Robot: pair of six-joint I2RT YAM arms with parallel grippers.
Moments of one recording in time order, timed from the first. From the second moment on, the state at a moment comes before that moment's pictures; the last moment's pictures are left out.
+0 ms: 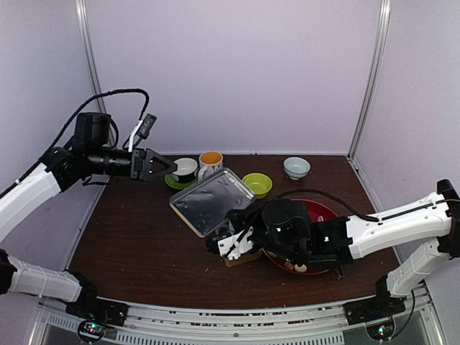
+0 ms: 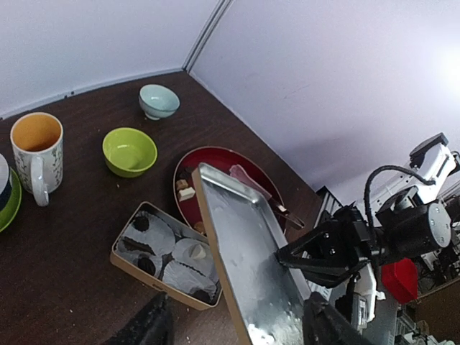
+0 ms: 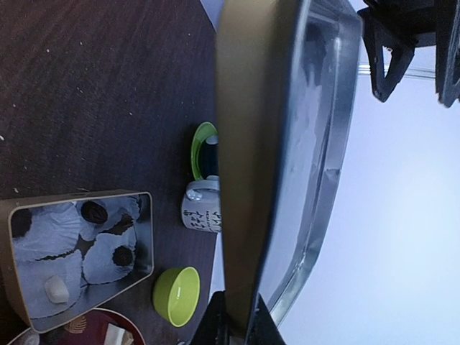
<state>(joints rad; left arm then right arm) -0.50 1.16 1.16 -0.47 0.70 -0.30 1.32 1.49 0.95 0.22 0.59 -1.28</state>
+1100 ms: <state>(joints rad) -0.50 0.96 0.80 -0.20 0.55 -0.35 0.91 1.42 1.17 -0.18 -0.52 0.14</state>
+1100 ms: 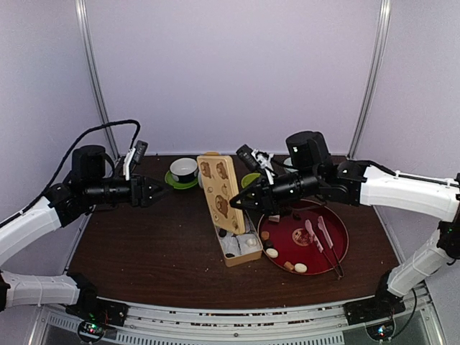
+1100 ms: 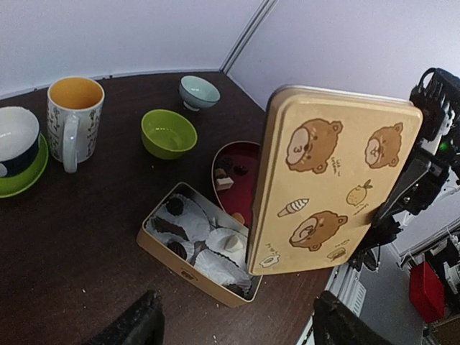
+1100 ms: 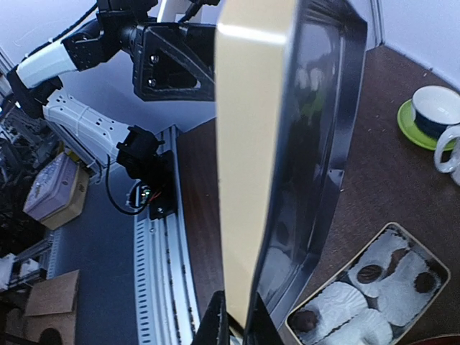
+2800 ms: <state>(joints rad) -0.62 1.75 0.53 0.62 0.64 -0.62 0.61 1.99 1.36 -0.28 -1.07 0.53</state>
